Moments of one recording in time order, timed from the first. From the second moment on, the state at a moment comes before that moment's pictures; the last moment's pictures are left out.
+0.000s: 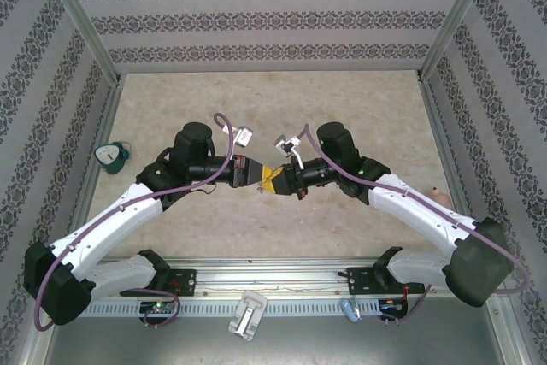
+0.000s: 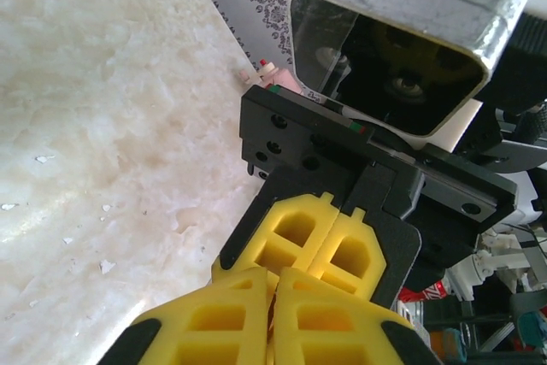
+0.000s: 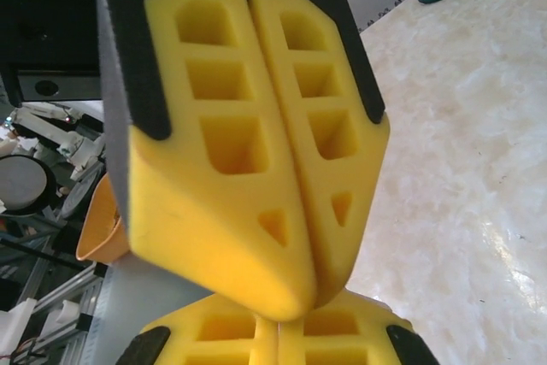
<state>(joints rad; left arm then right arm) -0.60 1.10 0.93 -0.26 0.72 -0.62 0.66 1.22 0.88 -0.15 -0.98 0.30</state>
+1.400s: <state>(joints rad) -0.57 0.96 0.64 0.24 0.18 -0.93 0.65 1.38 0.61 0.84 -0.49 0.94</state>
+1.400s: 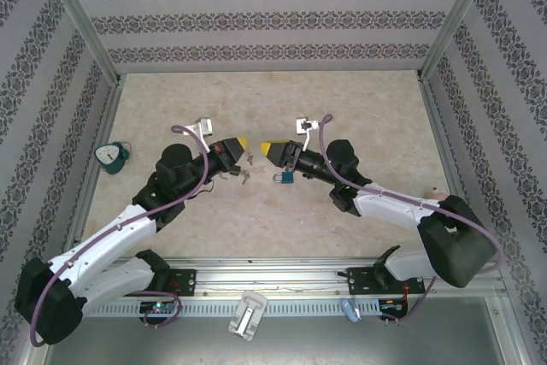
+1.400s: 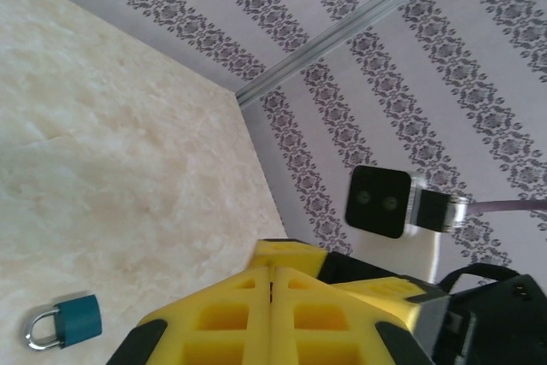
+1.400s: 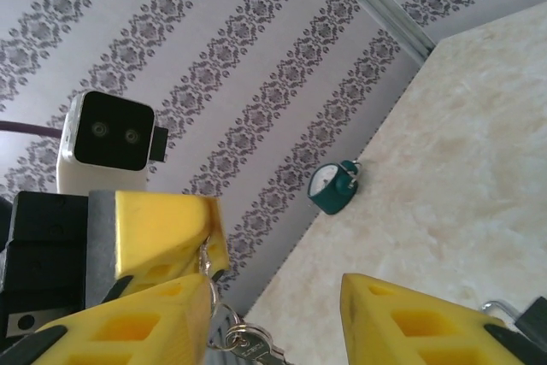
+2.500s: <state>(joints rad) -0.57 0.96 0.62 0.35 0.22 -0.97 0.69 1.52 0.65 1.13 -0.61 1.10</state>
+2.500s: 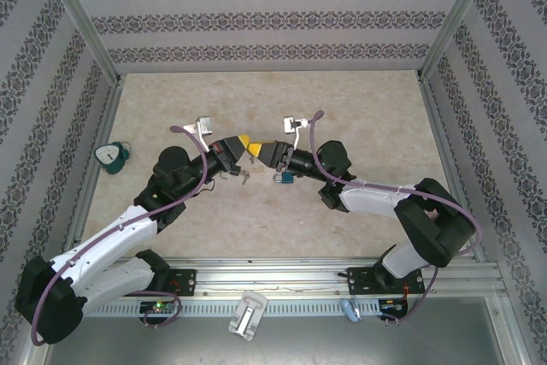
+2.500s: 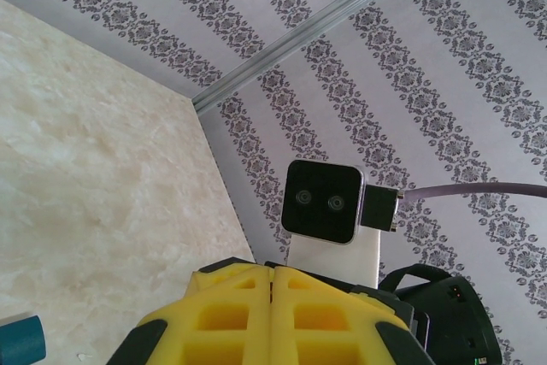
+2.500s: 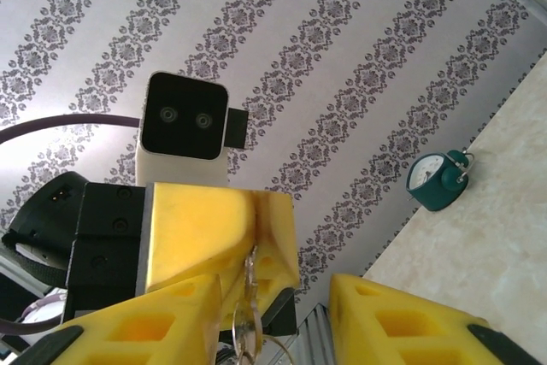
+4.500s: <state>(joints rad) -0.38 1.05 0.84 -0.10 0.75 -0.86 0.60 1.35 0.74 0.51 -0.92 0.83</state>
